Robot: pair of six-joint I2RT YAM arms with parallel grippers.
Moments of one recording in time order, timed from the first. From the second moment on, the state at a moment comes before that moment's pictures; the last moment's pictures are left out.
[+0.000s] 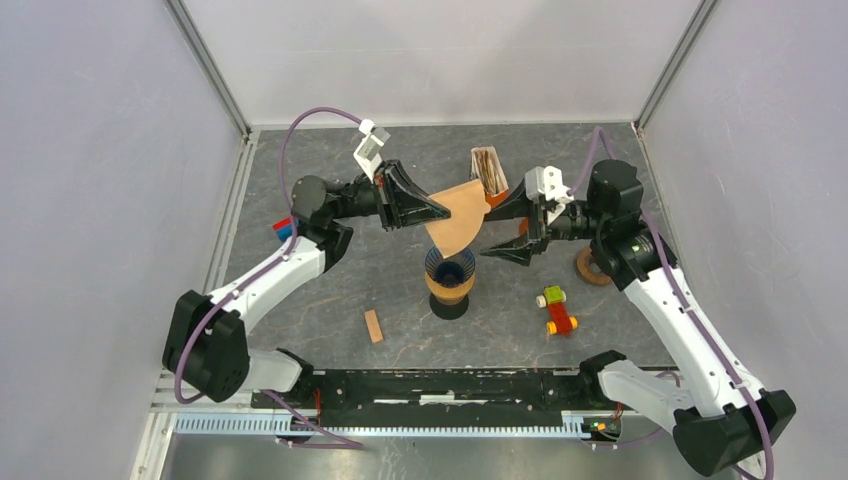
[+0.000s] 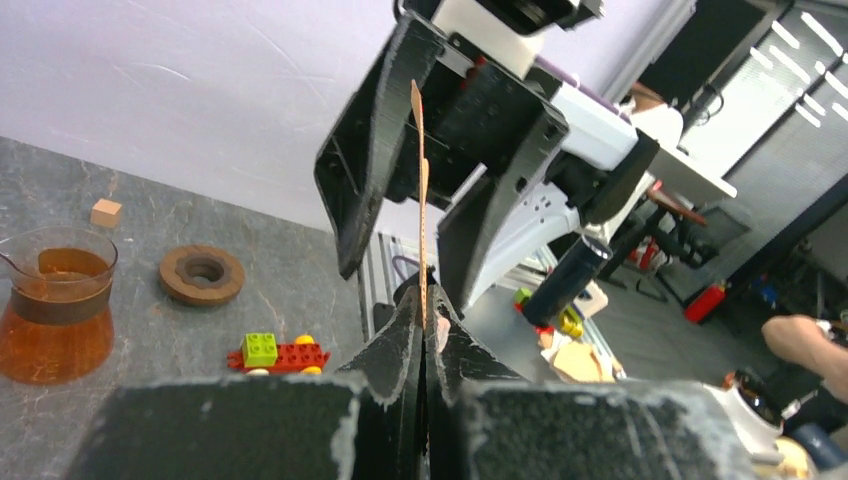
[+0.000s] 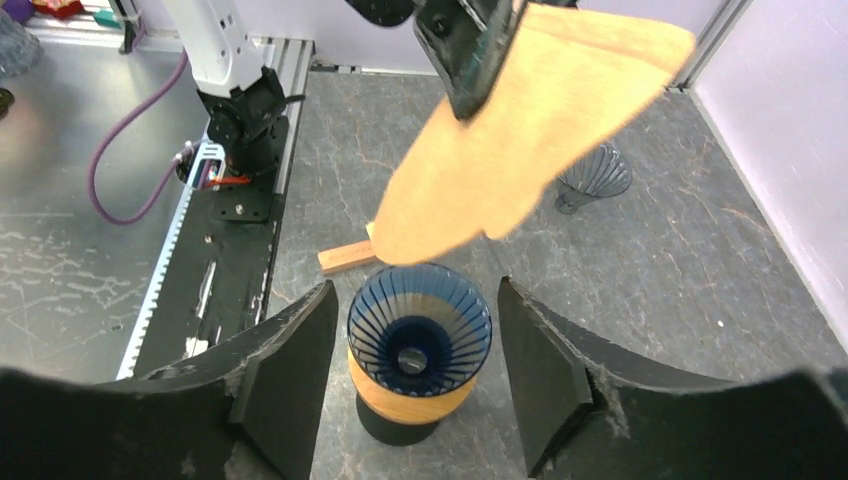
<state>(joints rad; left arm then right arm) -0.50 1.34 0.93 0.99 1.07 -0.98 0.36 1.00 1.06 -0.29 -1.16 -0.33</state>
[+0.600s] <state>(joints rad) -0.51 1.42 0.87 1.24 0.82 -1.04 0.45 1.15 1.03 0.05 -1.03 0.01</state>
